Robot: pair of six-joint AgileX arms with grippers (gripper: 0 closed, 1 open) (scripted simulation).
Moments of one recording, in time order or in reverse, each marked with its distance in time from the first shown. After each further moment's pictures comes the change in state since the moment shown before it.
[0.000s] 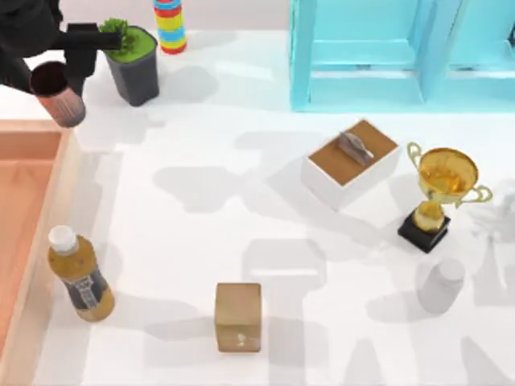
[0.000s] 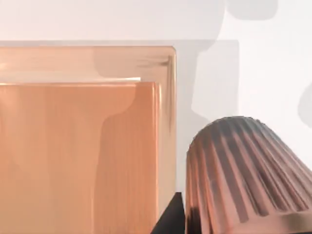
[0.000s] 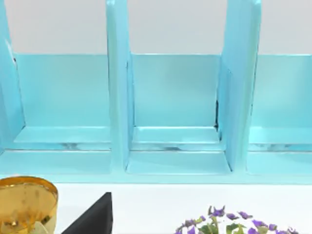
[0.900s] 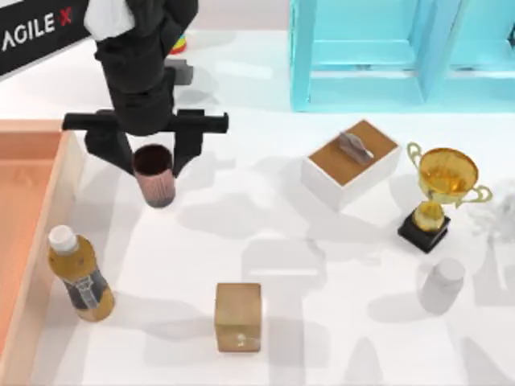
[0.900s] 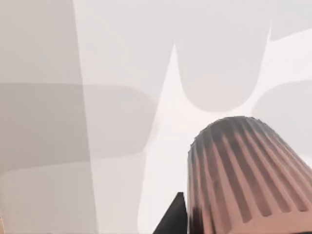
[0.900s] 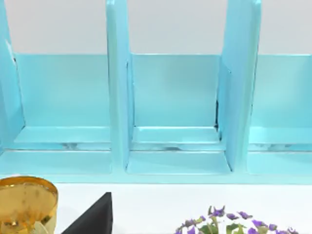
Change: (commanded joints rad) left arm -0.247 0.105 -0.140 0.036 -0.002 -0.230; right arm 0.000 0.000 0.000 0.000 0.000 0.000
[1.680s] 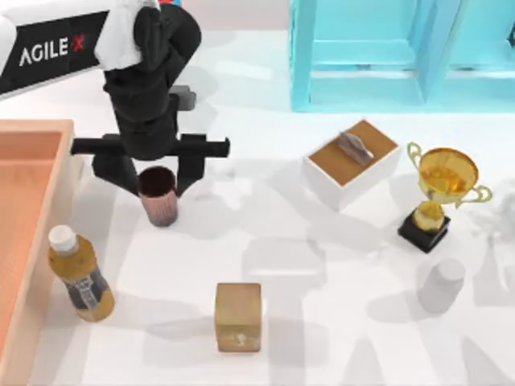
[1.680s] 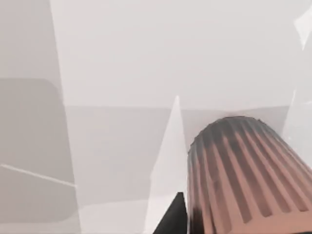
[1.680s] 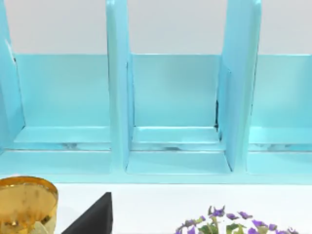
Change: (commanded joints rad) left arm -0.002 0.022 -0.109 0.127 0.000 0.000; right arm 0.000 0.000 0.000 0.000 0.000 0.000
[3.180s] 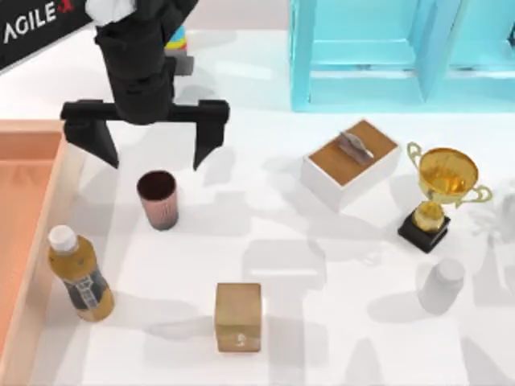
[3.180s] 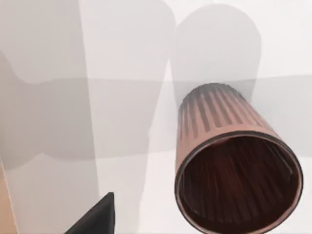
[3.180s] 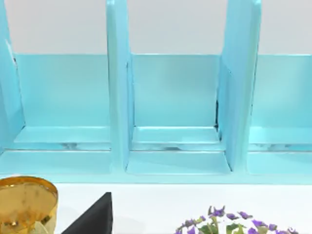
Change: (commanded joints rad) left arm 0.000 -0.007 0.195 -0.209 -0.001 0.000; right arm 0.000 0.000 0.000 0.000 0.000 0.000
